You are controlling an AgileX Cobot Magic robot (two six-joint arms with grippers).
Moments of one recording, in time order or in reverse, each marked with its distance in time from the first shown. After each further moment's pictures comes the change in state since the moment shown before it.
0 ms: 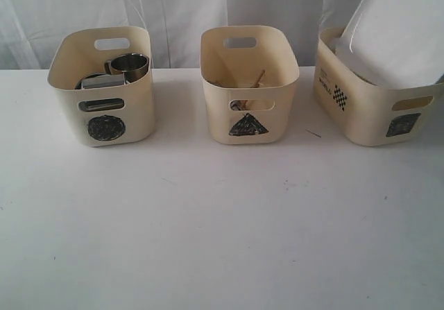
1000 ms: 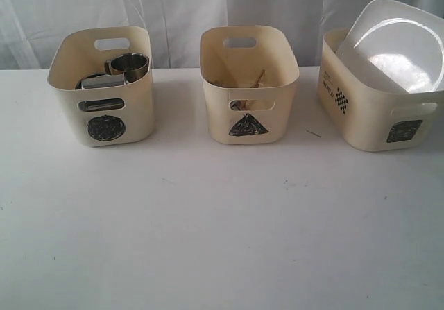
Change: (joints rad) left arm 0.000 0.000 0.000 0.000 0.000 0.000; right arm 0.006 -0.159 -0.002 0.004 0.285 0.311
